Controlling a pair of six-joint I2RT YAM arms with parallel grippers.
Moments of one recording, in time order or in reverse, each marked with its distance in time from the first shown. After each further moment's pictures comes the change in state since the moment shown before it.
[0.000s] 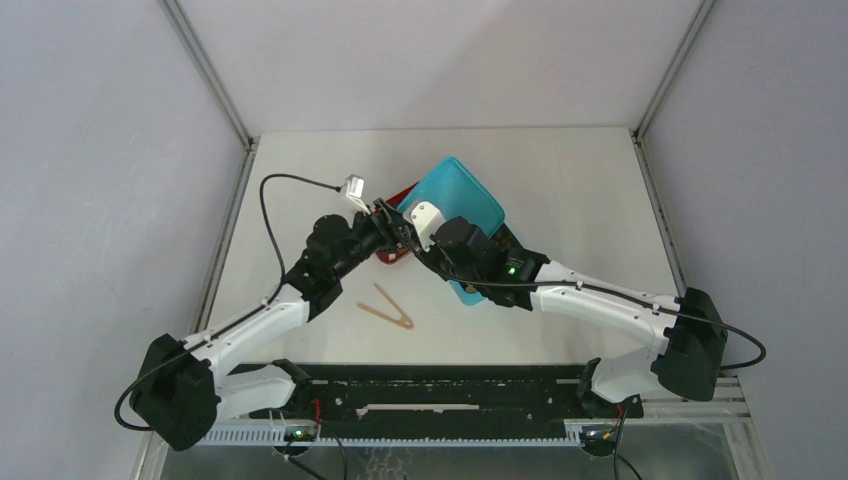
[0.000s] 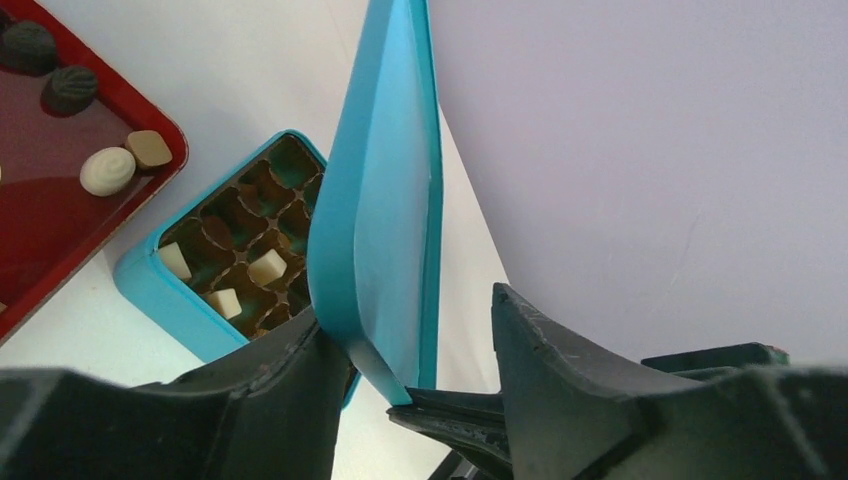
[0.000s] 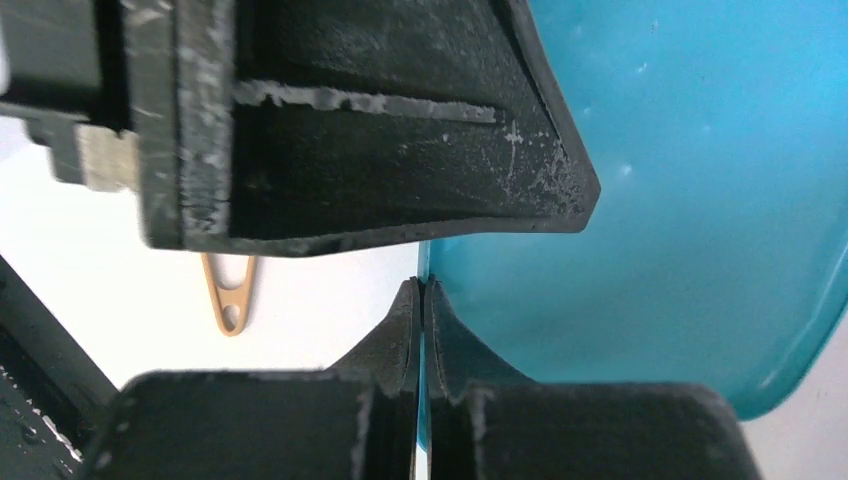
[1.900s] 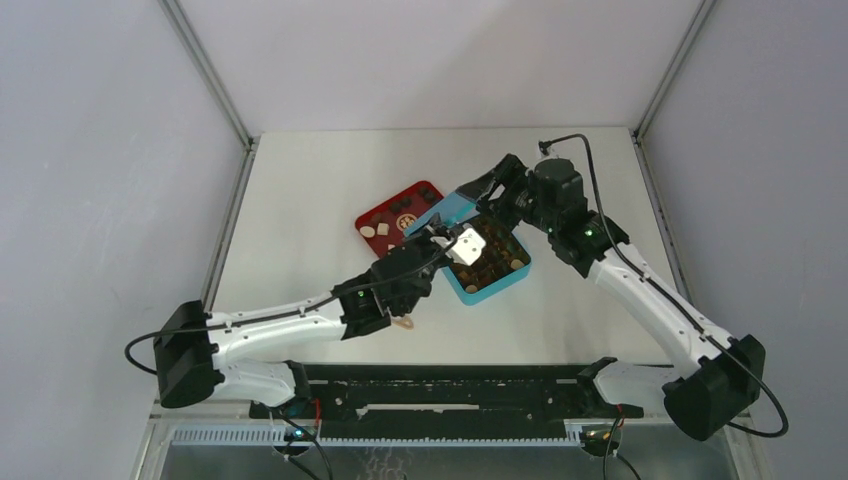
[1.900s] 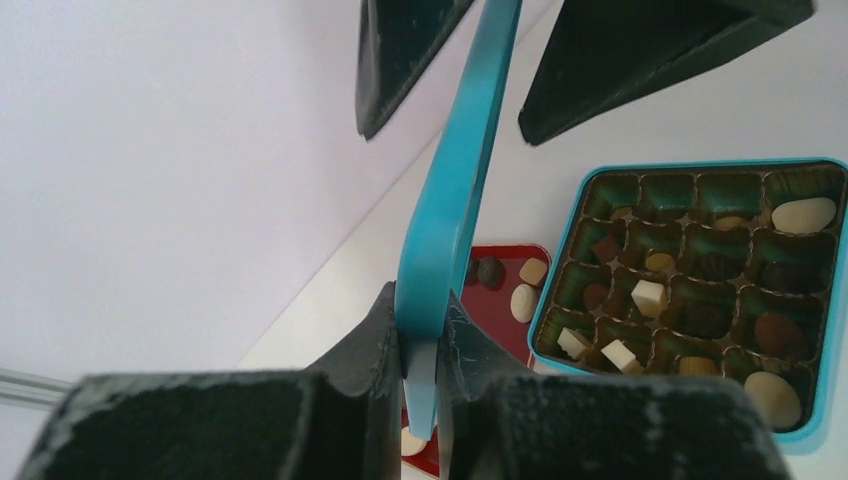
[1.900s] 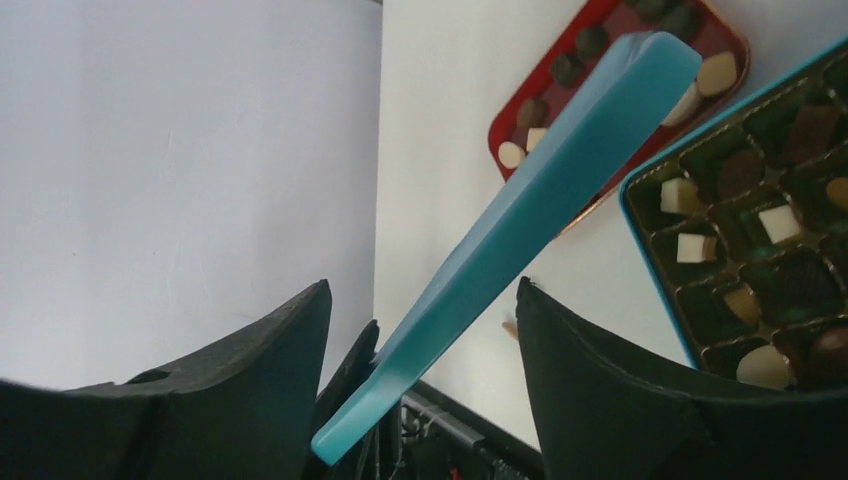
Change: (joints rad) left arm -0.547 0.155 0.224 -0.035 -0.800 1.506; right arm -0.513 -0.196 0.005 -0.004 -0.395 1.131
